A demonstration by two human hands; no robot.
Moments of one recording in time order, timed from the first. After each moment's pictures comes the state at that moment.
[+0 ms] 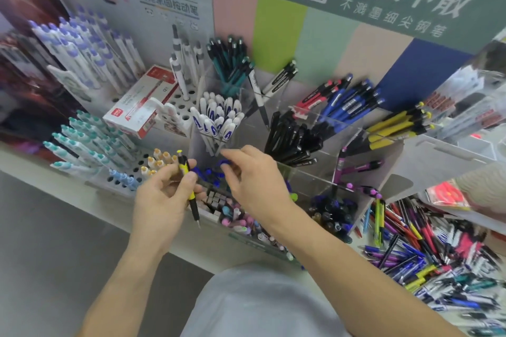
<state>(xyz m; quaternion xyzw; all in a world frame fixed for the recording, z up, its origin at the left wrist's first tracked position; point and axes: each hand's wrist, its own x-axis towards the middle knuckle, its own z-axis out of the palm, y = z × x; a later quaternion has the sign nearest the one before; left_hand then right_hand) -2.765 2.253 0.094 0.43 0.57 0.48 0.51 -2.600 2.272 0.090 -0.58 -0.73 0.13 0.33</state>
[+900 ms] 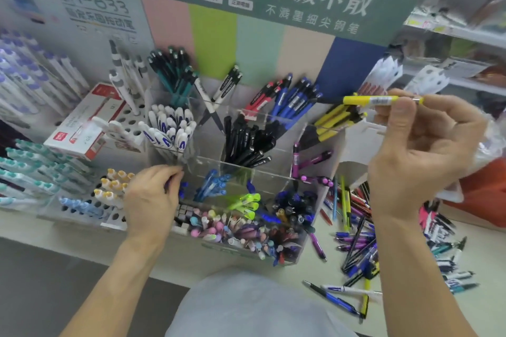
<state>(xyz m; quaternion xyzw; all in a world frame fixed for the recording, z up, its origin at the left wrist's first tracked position) -2.738 2.290 0.055 0.75 0.55 0.37 0.07 -2.450 2.207 0.195 -0.55 -0.41 -0.10 0.72</state>
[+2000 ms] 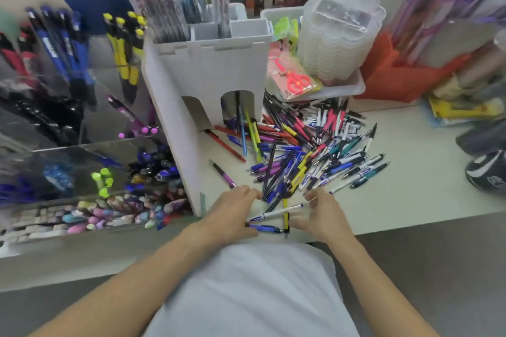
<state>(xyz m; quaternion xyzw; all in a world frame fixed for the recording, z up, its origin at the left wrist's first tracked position) -2.492 2.137 -0.025 0.91 0.21 -0.18 0.31 -2.322 1.971 -0.040 -0.88 -0.23 0.37 0.17</state>
